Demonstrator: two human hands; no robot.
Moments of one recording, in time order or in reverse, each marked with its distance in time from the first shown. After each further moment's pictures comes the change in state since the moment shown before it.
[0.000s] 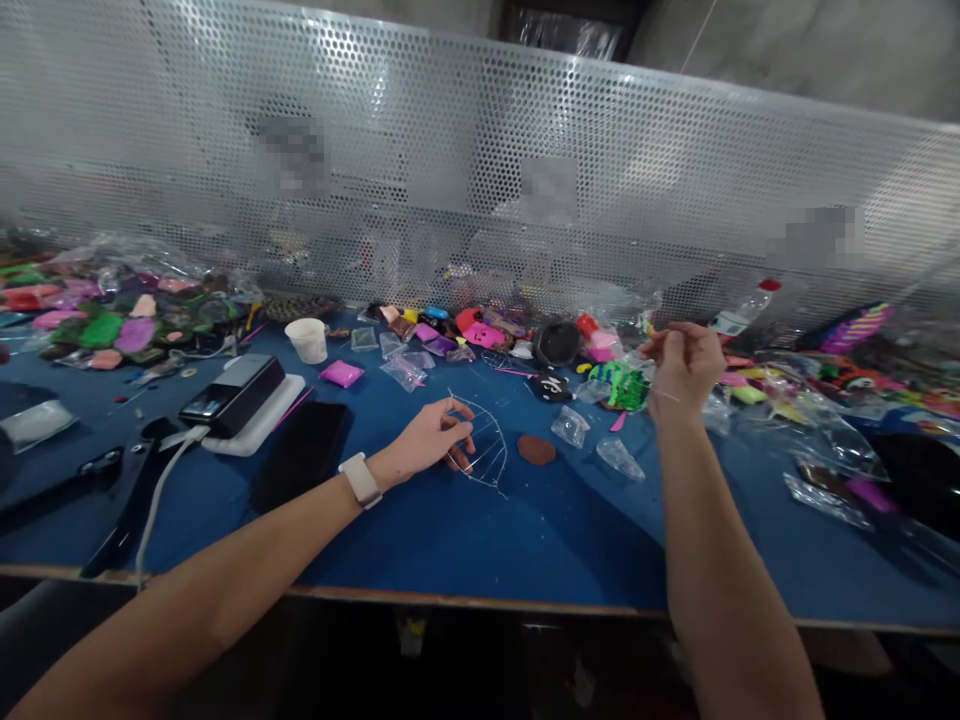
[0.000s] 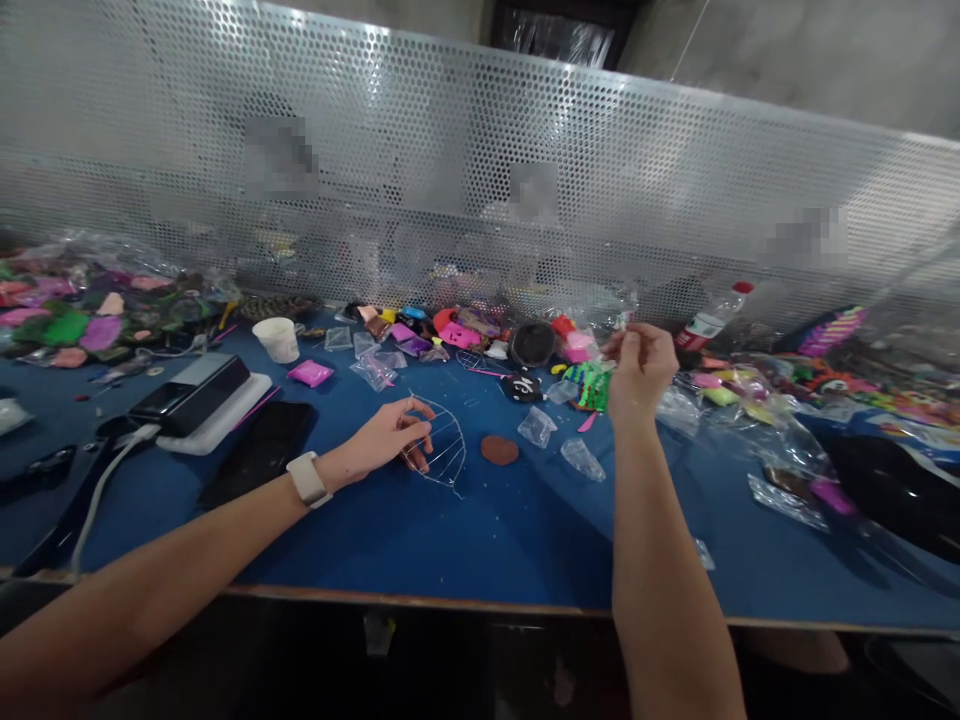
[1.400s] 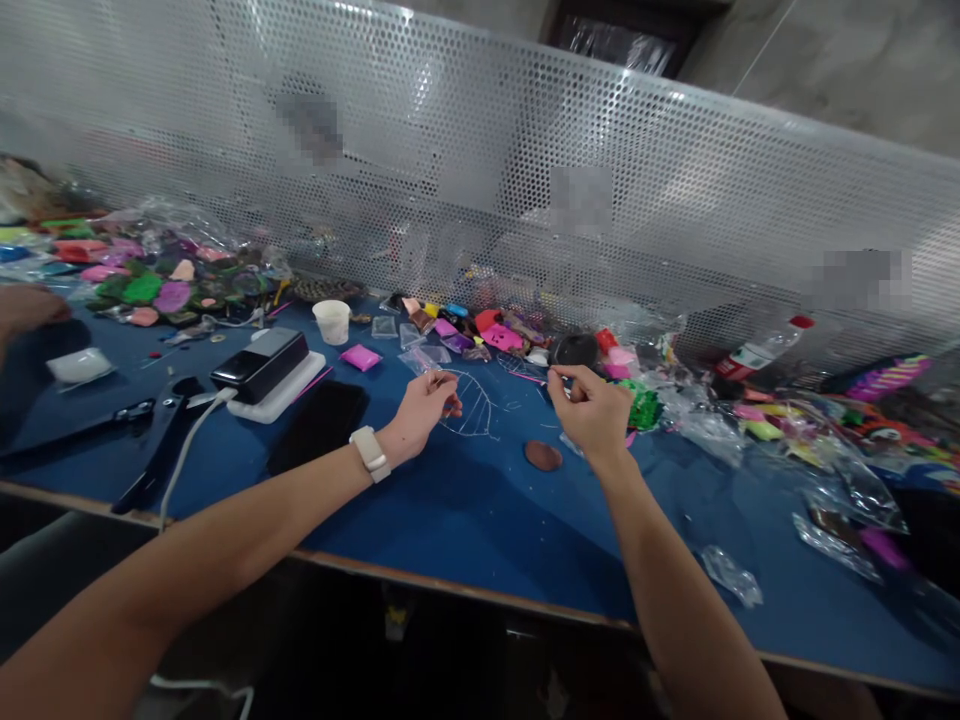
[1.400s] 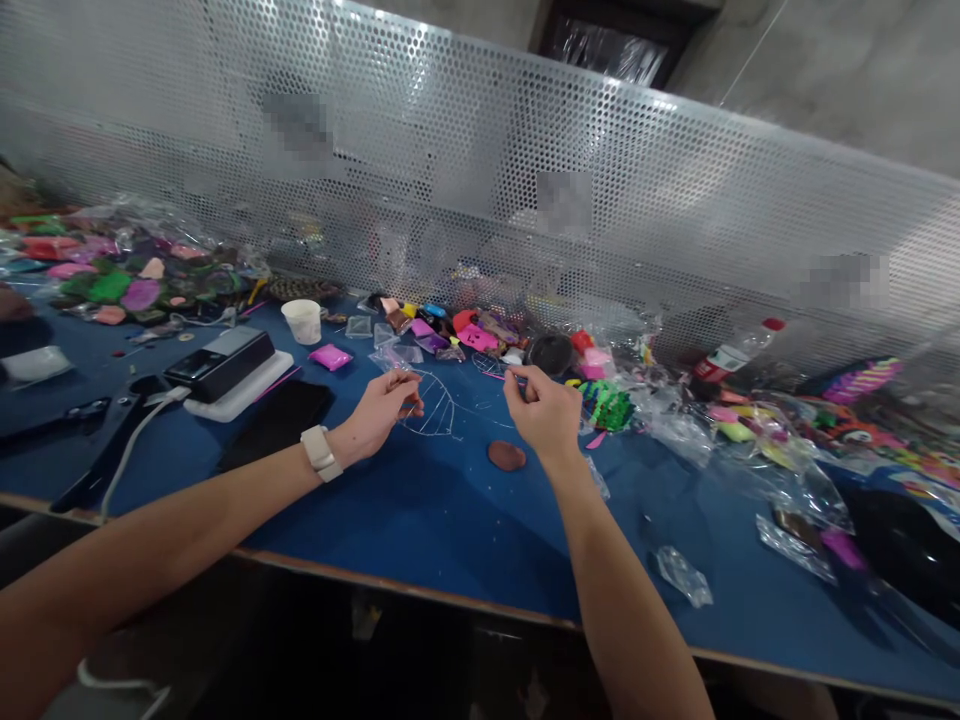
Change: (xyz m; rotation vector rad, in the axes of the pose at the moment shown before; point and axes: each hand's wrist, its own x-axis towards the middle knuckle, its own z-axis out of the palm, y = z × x) left_hand 0.019 -0.003 -0.007 -0.413 0.499 0.151; right_hand -0.105 -0.094 0.065 -0.399 -0.409 -0.485
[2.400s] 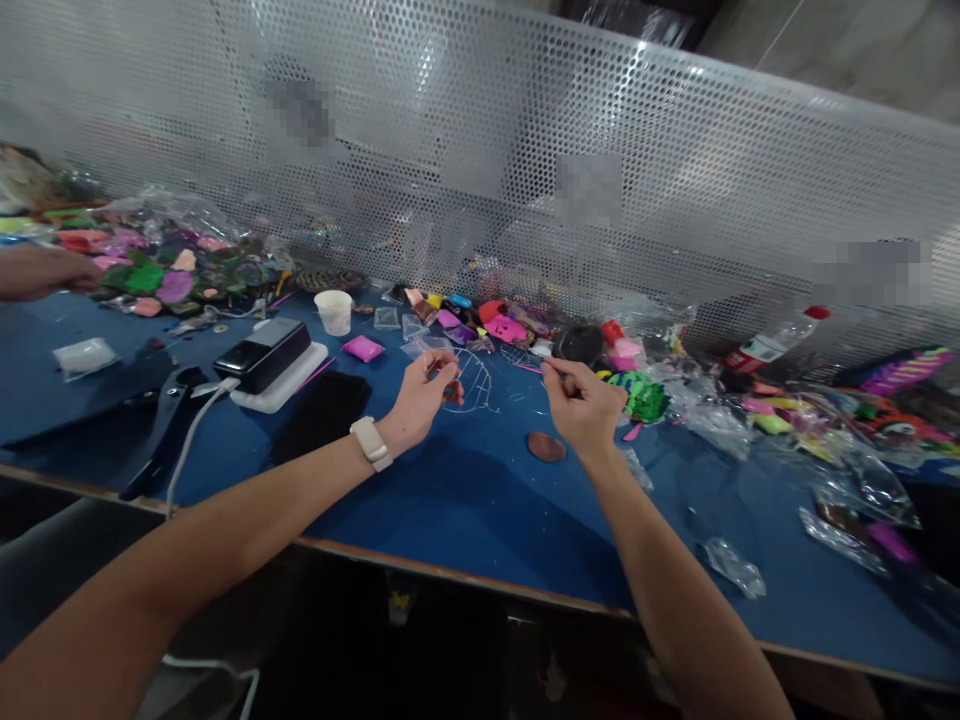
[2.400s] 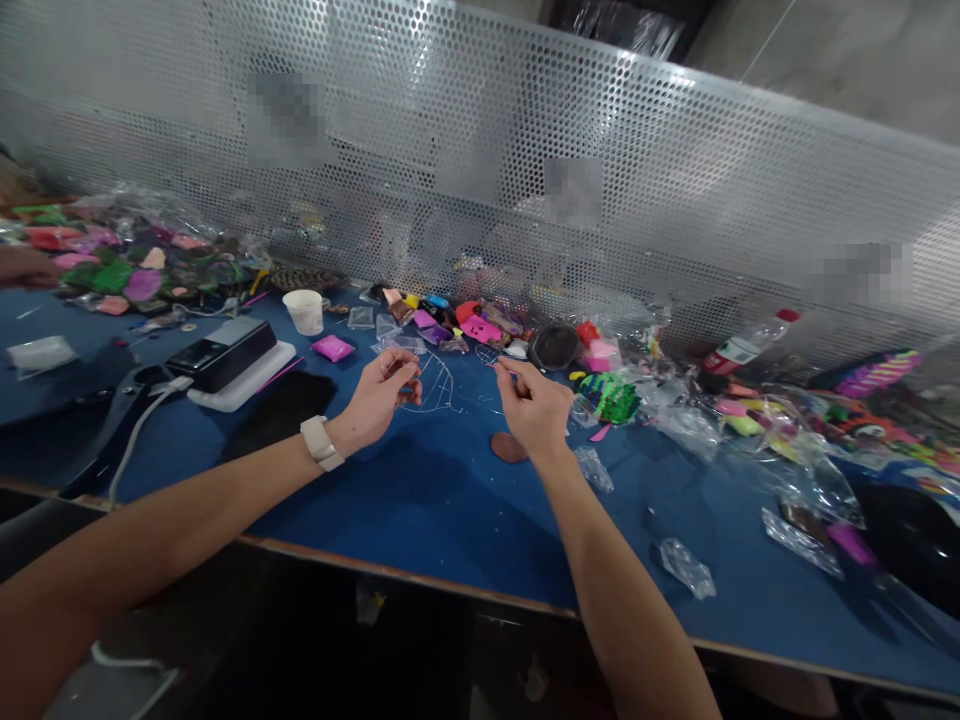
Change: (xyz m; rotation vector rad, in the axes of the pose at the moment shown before) left_hand -0.005 0.008 0.000 -0.054 -0.045 0.148; right_hand -0.008 -0.016 0.010 0.088 0.042 0.032
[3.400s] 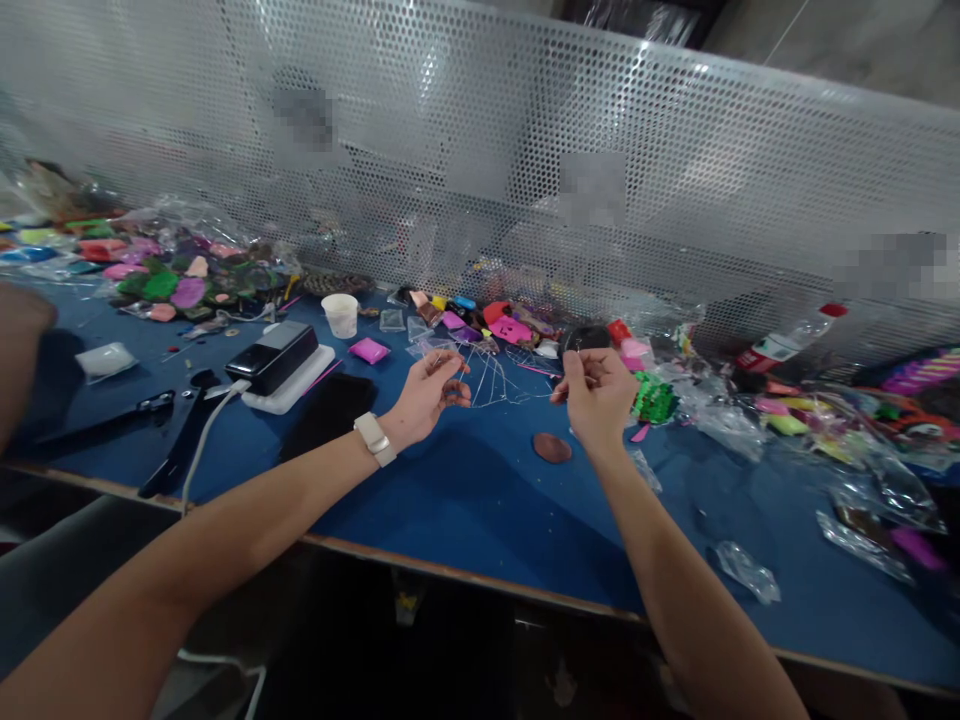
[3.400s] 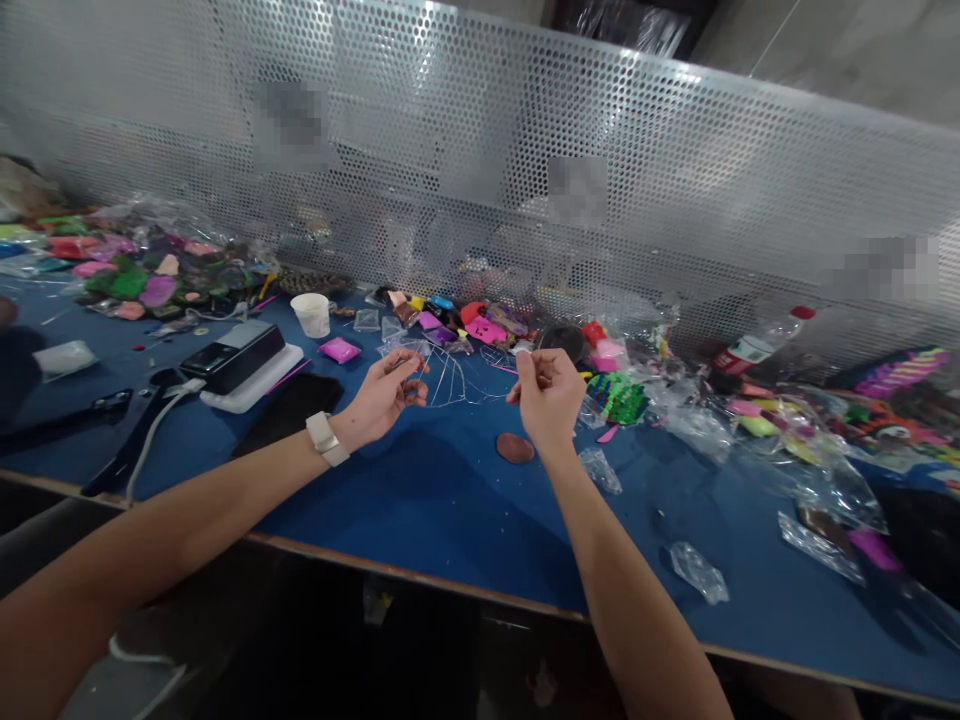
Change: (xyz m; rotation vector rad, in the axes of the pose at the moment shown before) left_hand 0.003 0.007 -0.003 -0.122 -0.077 -0.083; right_hand 0.006 -0.004 0.005 0.498 0.008 0.456
